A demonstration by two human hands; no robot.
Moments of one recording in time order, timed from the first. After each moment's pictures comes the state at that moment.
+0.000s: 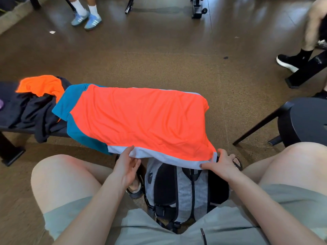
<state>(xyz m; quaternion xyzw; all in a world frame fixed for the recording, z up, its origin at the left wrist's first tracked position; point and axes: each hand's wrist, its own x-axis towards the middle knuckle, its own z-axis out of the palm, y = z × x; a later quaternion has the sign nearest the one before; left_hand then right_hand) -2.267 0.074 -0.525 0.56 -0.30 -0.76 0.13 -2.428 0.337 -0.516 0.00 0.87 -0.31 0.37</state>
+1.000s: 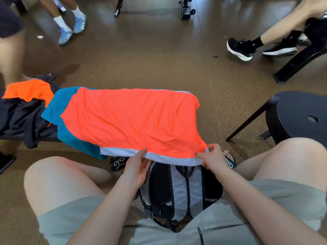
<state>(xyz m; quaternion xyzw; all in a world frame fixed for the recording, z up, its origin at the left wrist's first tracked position) -2.288 0.120 -0.523 0.51 -0.29 -0.80 0.10 -2.426 0.330 -0.533 0.08 0.83 -0.46 0.31</state>
